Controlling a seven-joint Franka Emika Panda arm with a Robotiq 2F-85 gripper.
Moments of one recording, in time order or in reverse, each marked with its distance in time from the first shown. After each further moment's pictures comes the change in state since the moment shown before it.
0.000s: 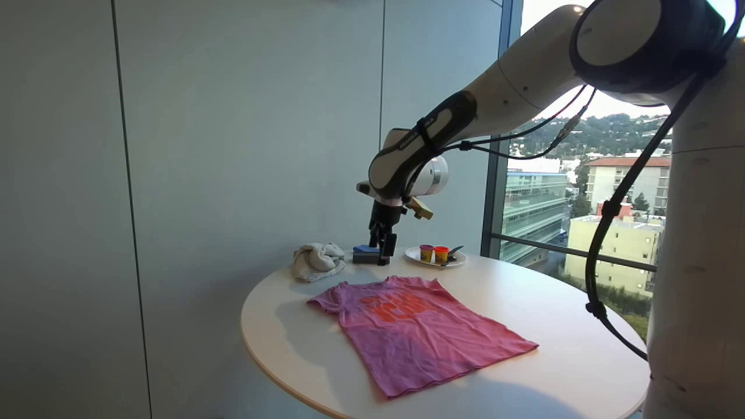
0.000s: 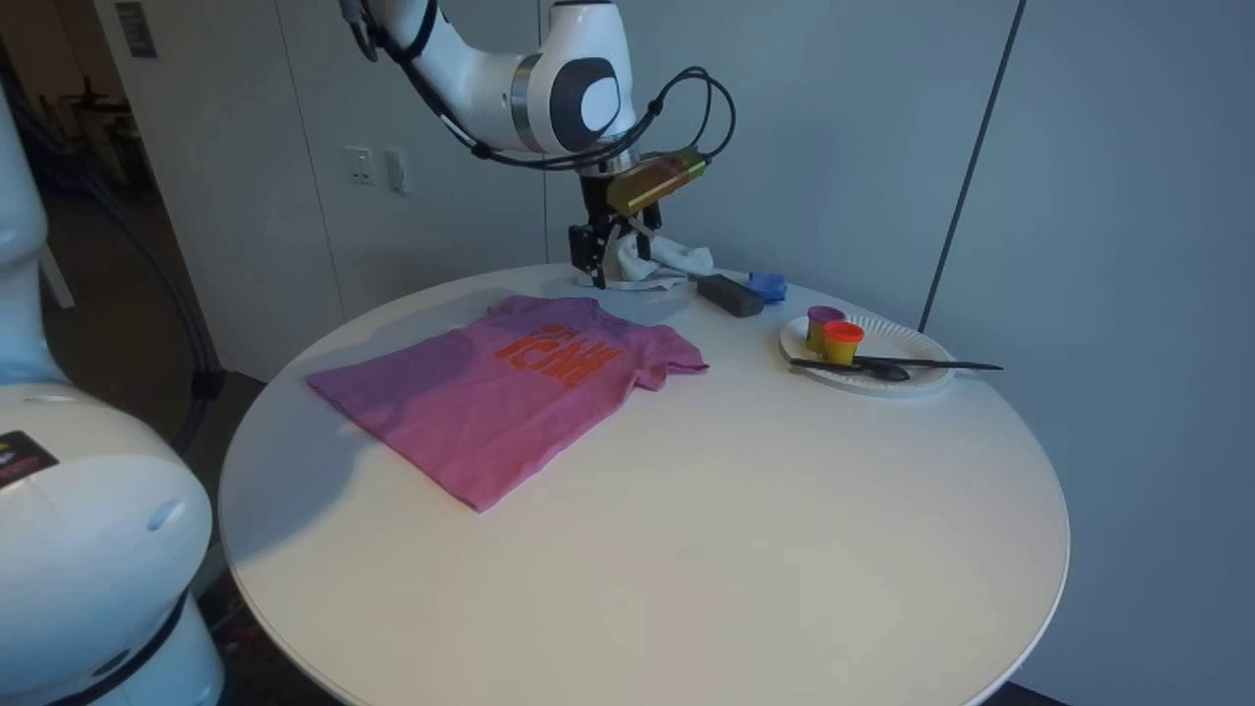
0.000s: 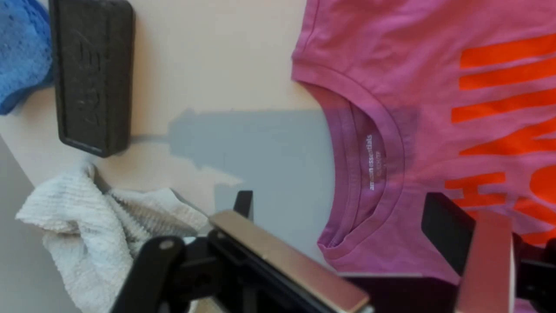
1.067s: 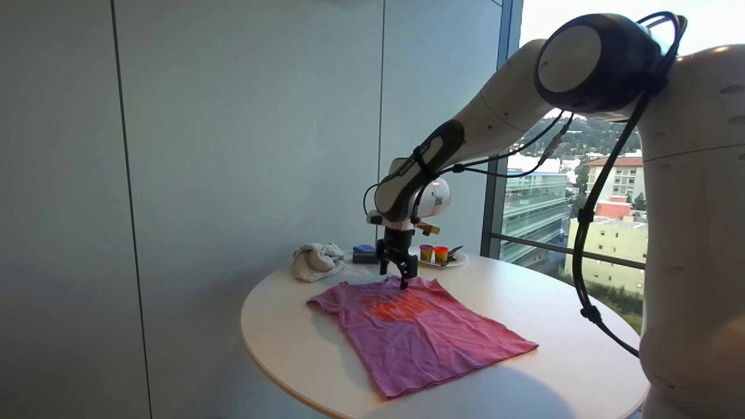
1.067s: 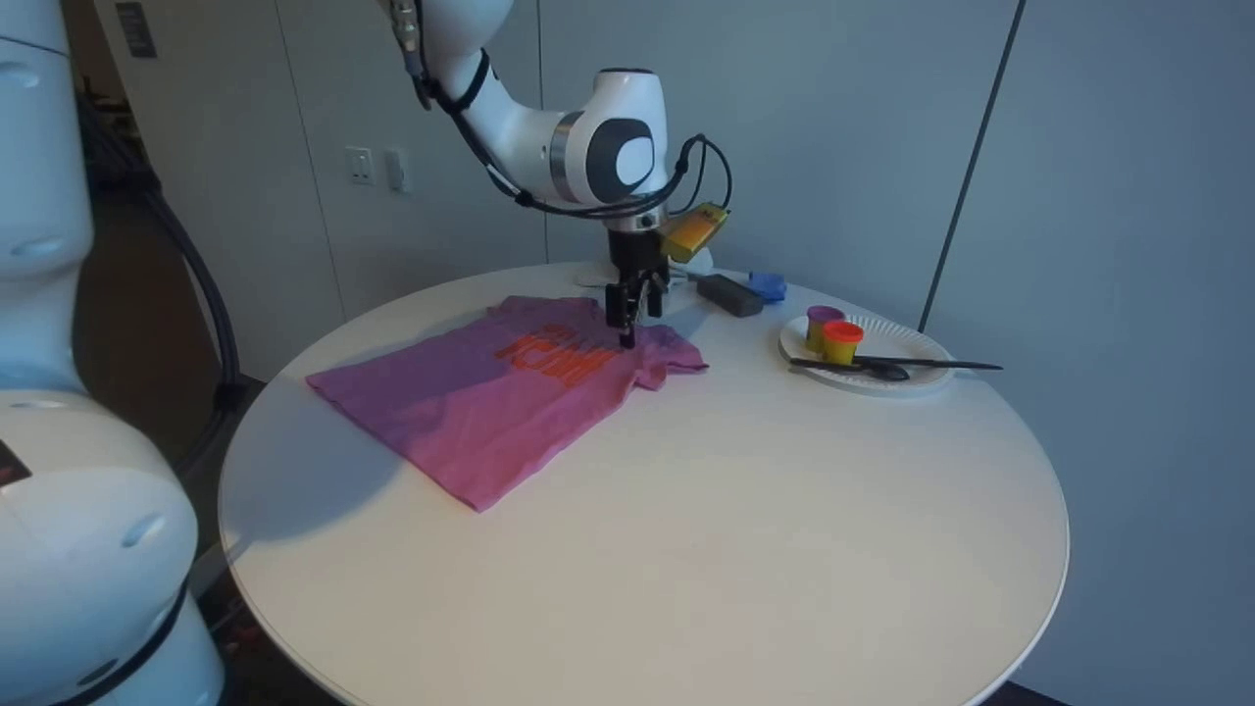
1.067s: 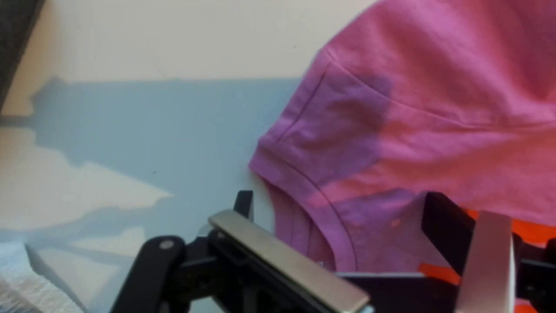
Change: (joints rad) arm -0.071 0.122 -0.002 0.022 -0.010 -0.062 -0.412
